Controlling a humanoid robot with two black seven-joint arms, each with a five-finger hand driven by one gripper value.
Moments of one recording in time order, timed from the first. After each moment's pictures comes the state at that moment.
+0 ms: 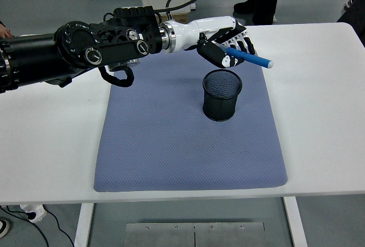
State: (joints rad) left arm -1.61 0.12 0.40 -0.94 0.27 -0.09 -0.34; right arm 0.00 0.00 0.62 0.22 0.15 0.05 0.08
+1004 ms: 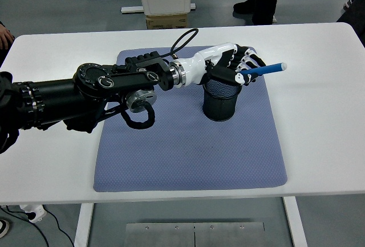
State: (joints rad) left arm -1.39 0.06 0.27 -0.94 -0.02 -0.08 -0.34; right arm 0.00 0.00 0.62 0.22 0.15 0.05 0.08
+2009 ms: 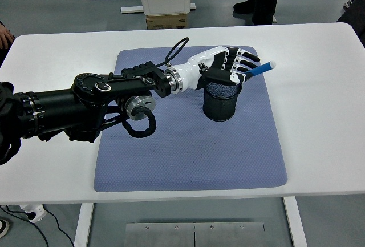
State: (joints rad) left arm -1.34 0.07 0.23 -0.94 -0.10 -0.05 -0.34; right arm 0.00 0.00 0.62 0.22 0.15 0.05 0.08
